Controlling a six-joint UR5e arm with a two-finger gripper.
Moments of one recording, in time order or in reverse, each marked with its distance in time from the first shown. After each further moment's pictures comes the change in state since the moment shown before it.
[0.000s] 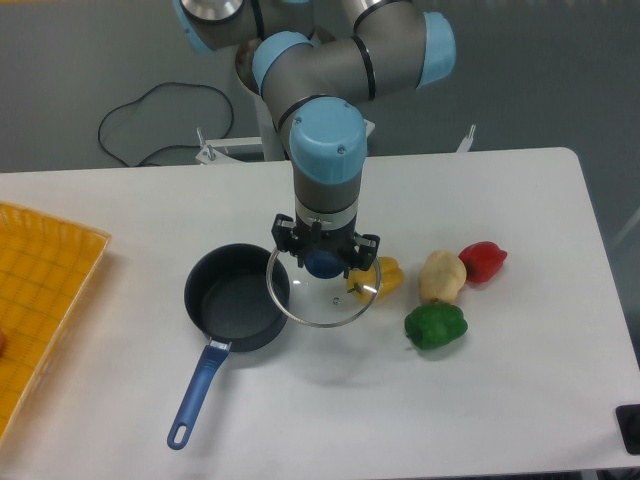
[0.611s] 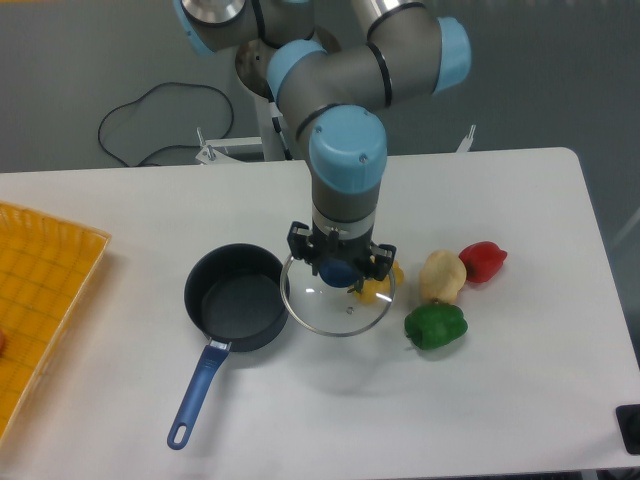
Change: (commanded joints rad) arm 0.020 -0.101 0.089 -0.002 0.011 0.077
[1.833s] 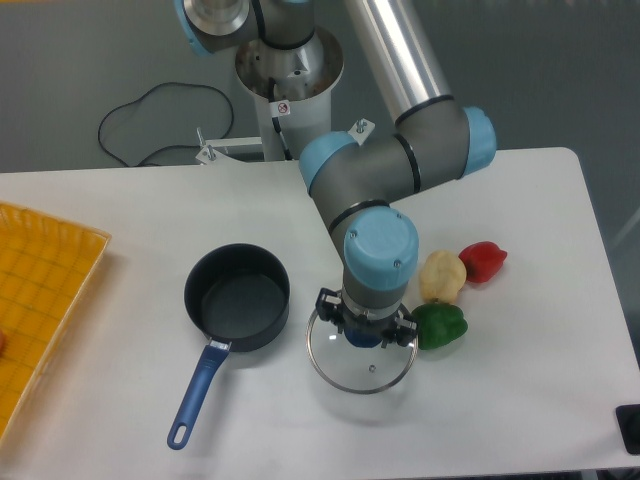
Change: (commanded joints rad) arm -0.006 -0.201 0.124 0.074 0.006 0.002
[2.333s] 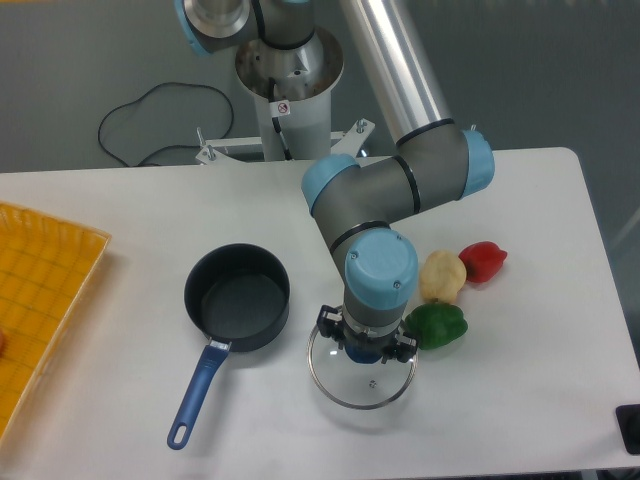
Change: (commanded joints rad) arm -0.014 -0.029 0.006 0.021 -0.009 -0.006
